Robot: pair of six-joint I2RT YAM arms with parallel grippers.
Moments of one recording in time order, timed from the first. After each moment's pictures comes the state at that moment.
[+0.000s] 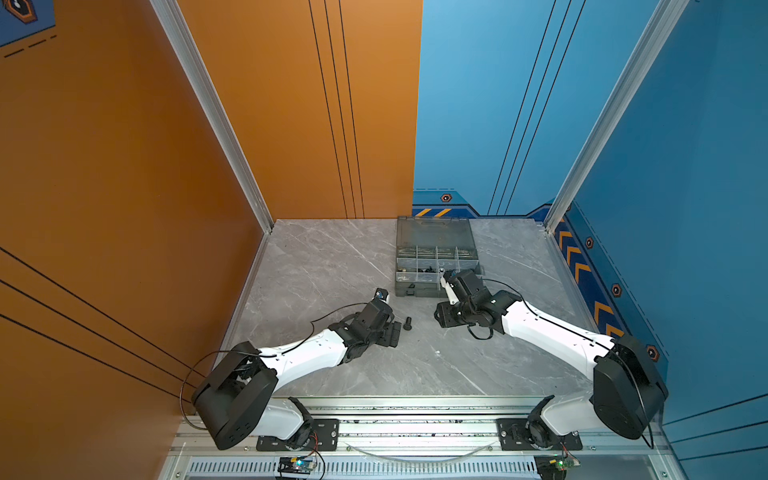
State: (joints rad) left arm -0.75 1.40 0.67 -0.15 -0.21 -0.41; right arm 0.63 1.44 0.96 -0.52 -0.05 0.41
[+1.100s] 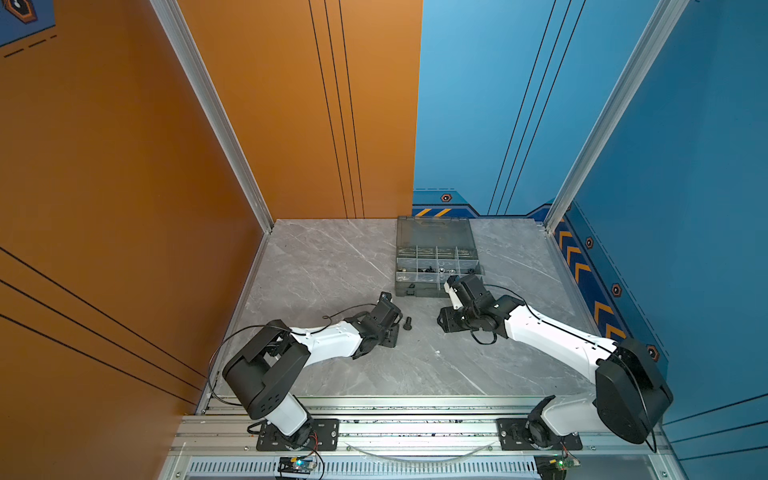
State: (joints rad) left arm -0.75 1.59 0.72 -0.15 -0.21 -0.46; right arm 0.62 1.42 0.91 -0.50 -0.07 0.43
